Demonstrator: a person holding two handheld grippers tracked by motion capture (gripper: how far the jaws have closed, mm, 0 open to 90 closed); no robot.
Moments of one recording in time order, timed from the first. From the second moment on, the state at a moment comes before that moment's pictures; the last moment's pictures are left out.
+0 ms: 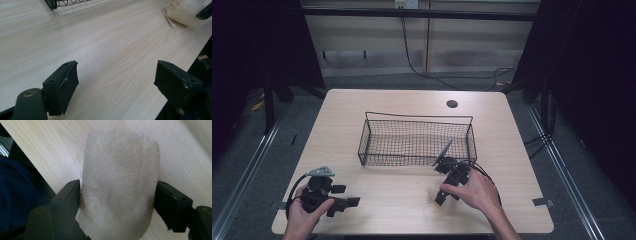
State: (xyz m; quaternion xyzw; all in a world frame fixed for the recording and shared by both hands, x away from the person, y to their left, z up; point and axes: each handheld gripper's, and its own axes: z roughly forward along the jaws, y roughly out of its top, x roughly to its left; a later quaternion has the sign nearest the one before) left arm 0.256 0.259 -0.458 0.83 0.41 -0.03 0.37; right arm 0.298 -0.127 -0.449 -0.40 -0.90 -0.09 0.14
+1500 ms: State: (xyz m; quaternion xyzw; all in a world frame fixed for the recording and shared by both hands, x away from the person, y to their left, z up) left arm 0.256 0.259 -0.458 0.83 0.42 -0.03 0.38; right arm 0.302 -0.138 -0.409 -0.38 -0.90 -0.09 0.16
